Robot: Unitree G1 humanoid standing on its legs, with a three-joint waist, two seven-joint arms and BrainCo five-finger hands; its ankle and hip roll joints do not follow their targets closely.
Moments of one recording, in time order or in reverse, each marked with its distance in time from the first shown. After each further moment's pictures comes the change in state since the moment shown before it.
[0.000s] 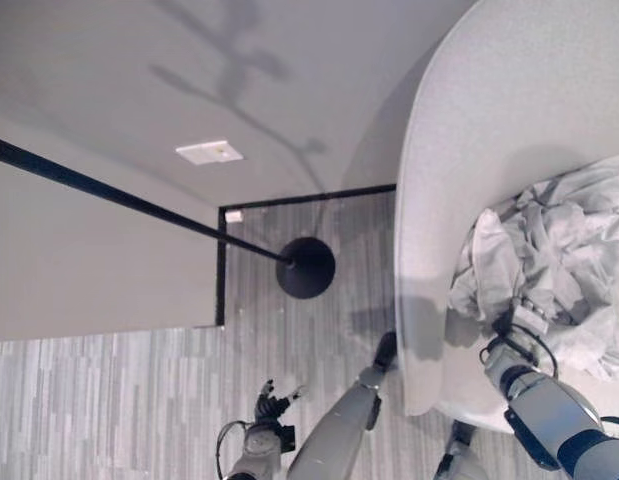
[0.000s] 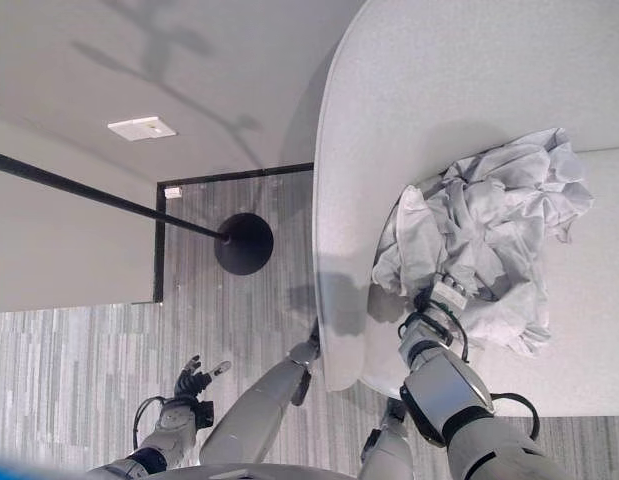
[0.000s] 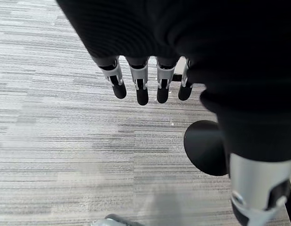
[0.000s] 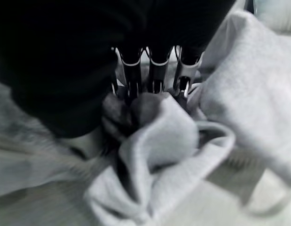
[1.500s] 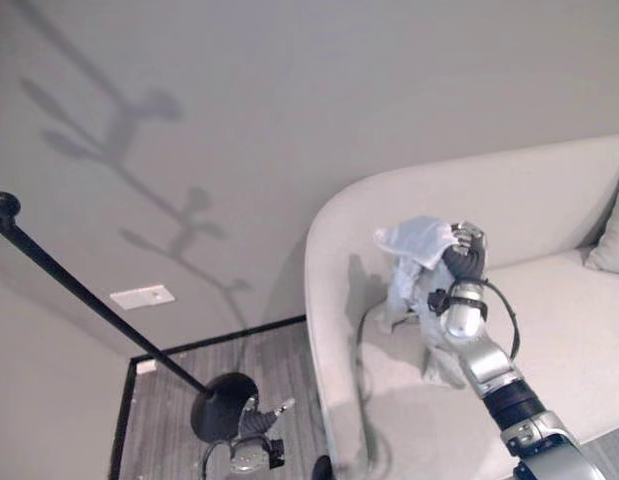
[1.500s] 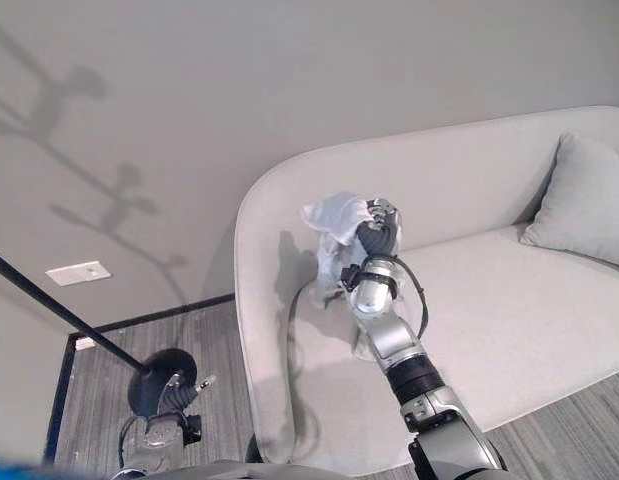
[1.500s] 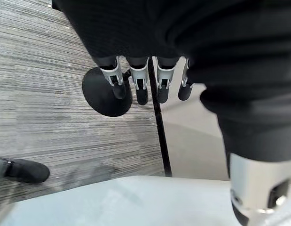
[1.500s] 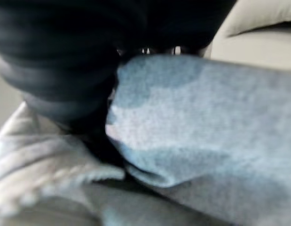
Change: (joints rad) left arm 0.145 0.033 0.058 -0.337 0.139 0.132 0.072; right arm 0.301 0.035 -0.129 -1.296 0.216 -0.214 0.032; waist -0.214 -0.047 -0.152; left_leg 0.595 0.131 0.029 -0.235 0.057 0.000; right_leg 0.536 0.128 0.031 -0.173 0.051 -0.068
